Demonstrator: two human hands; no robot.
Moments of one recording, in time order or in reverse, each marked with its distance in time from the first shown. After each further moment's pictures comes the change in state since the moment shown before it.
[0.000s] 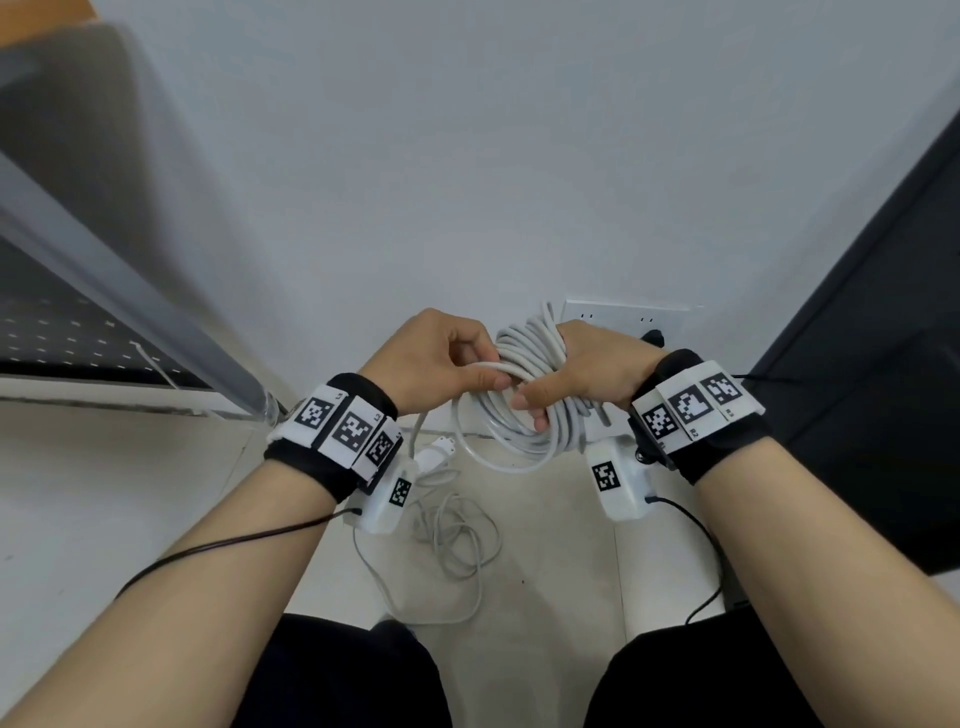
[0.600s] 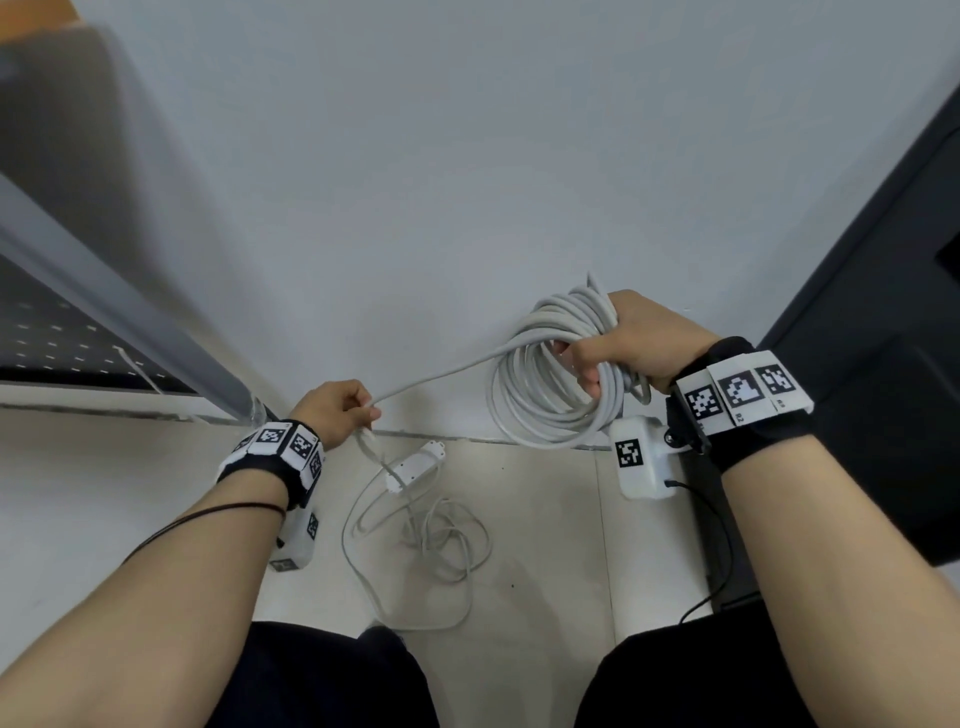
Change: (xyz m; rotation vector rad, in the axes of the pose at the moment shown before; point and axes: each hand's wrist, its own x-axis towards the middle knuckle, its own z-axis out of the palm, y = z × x) left_hand -0.016 -0.152 -0.020 0.126 0.129 -0.468; right_hand -0.015 0.023 -0.039 0.126 0.191 -0.013
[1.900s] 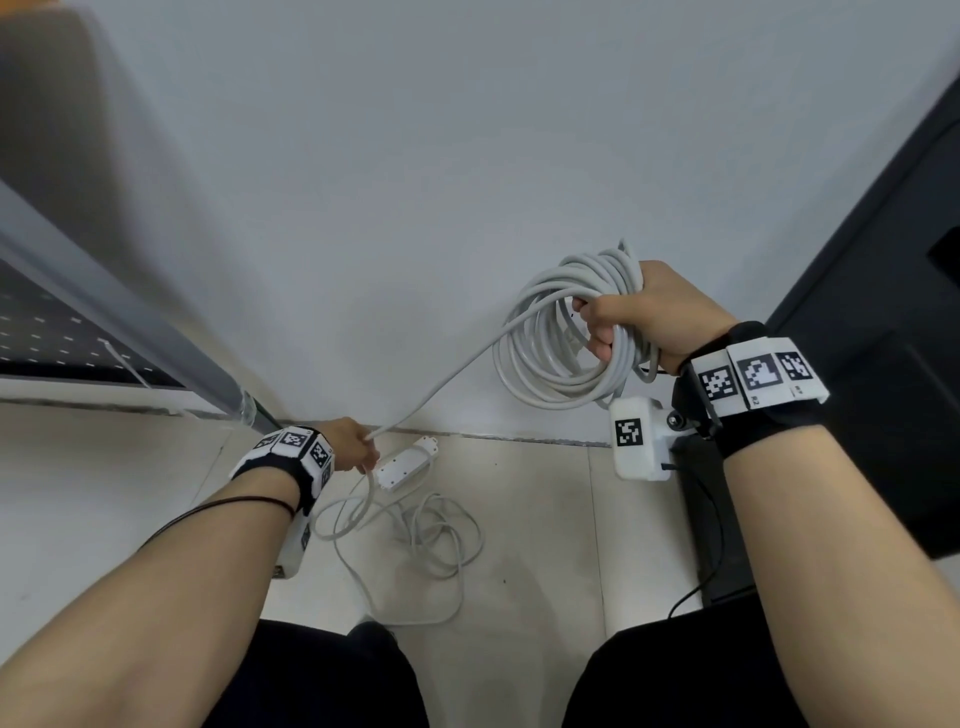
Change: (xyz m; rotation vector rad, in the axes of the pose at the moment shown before) left_hand 0.008 -0.013 0.031 0.417 -0.322 -0.217; right_hand -0.001 0.004 -0.017 0.280 0.176 -0.024
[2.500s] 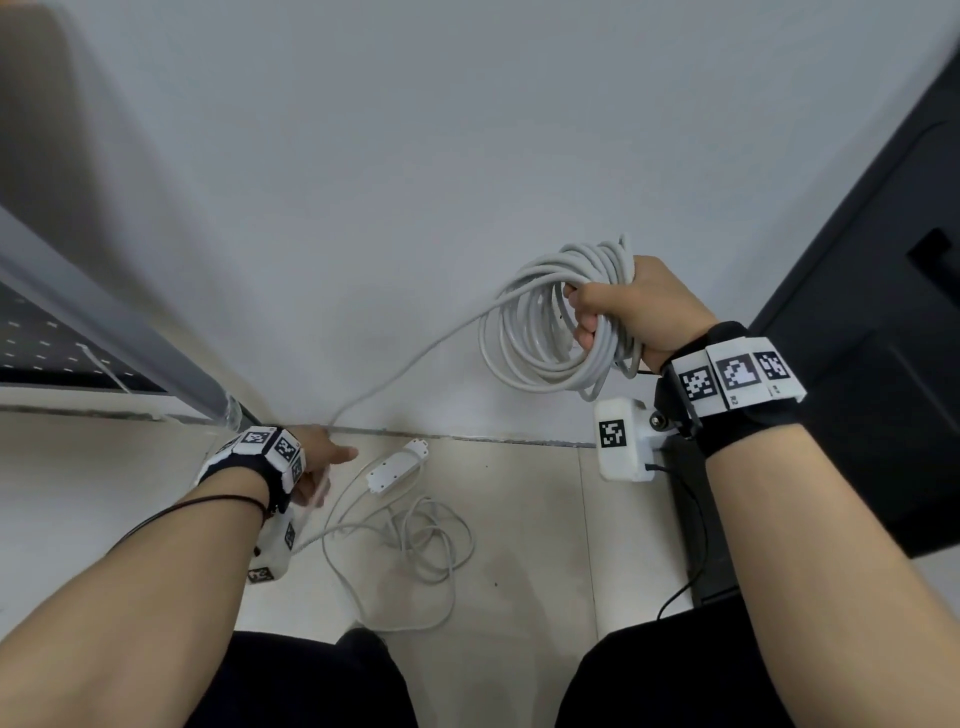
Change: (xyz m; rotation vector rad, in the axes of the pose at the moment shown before) left_hand -0.005 -0.013 -0.003 -0.369 -0.107 -0.258; right_hand -0.003 -0.007 0.003 0.048 0.105 0.002
